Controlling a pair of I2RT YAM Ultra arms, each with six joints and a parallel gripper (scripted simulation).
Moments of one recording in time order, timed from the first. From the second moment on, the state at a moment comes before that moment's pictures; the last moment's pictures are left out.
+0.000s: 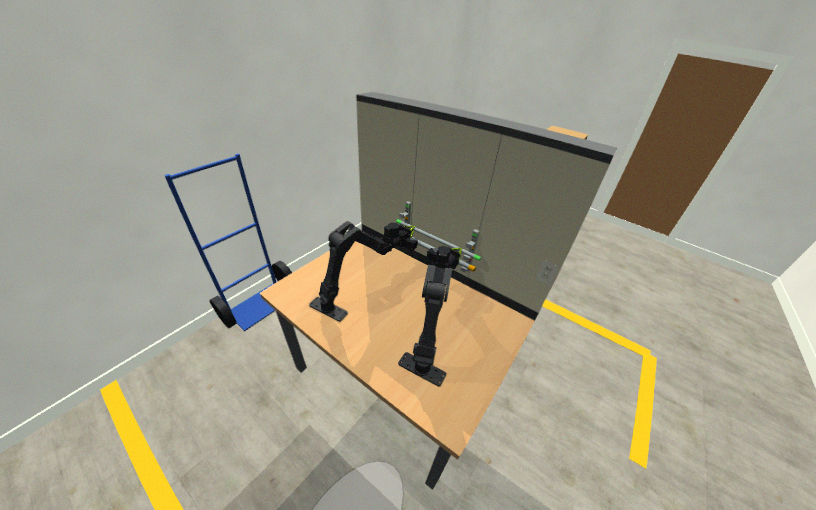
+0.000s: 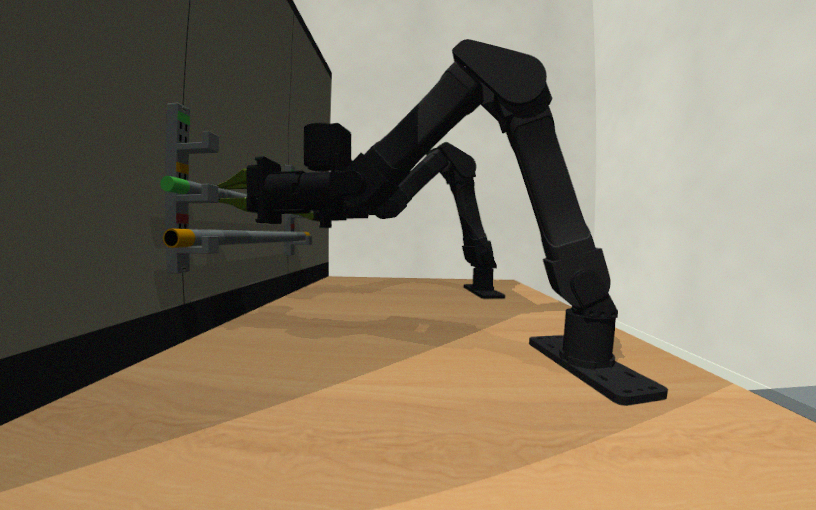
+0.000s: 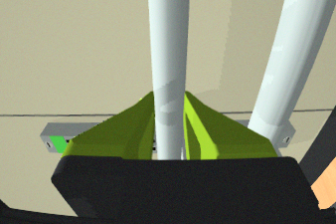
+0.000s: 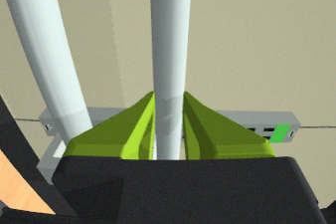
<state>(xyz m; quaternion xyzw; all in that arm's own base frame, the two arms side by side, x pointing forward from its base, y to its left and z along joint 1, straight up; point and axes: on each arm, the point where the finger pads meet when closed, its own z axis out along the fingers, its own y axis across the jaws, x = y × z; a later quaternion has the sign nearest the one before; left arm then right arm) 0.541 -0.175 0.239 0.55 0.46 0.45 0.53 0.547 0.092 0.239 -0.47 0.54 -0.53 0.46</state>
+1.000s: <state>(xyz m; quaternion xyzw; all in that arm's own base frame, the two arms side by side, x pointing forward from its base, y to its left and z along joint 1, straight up) 0.541 -0.174 0.239 0.57 0.48 0.44 0.51 0.548 0.092 0.240 -0.49 0.55 -0.51 0.44</state>
